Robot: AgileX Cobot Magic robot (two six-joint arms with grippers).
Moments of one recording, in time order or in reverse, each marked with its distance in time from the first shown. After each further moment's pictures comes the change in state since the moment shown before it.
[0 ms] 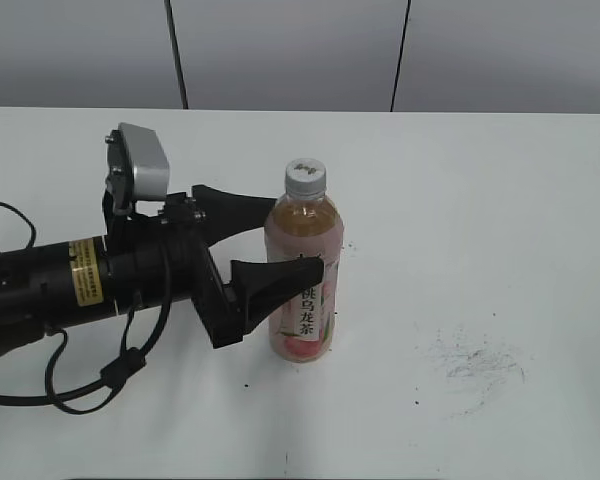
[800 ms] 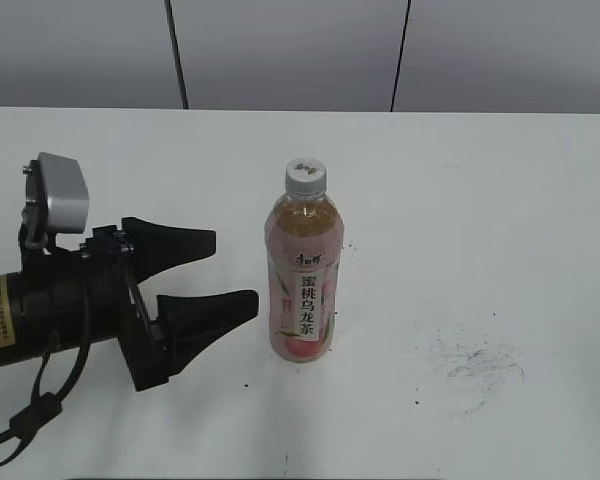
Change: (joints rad) left arm 0.127 -0.117 0.199 0.045 0.006 -0.004; right arm 0.000 0.000 0.000 0.000 0.000 0.000
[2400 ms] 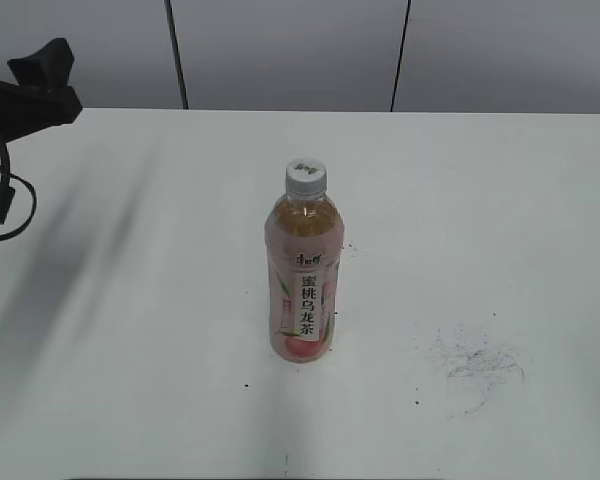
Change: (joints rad) left arm 0.060 -0.162 -0.139 -0.984 0.096 0.366; right arm 0.000 0.000 0.000 0.000 0.000 0.000
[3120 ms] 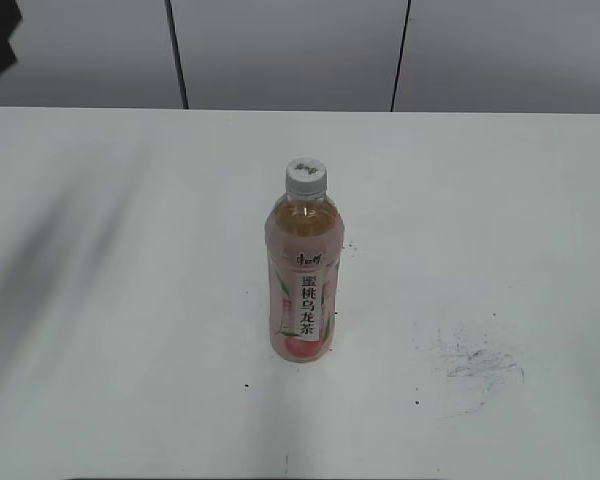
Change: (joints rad) left arm 0.030 -0.417 -0.026 0.040 0.536 0.007; right arm 0.000 0.000 0.000 0.000 0.000 0.000
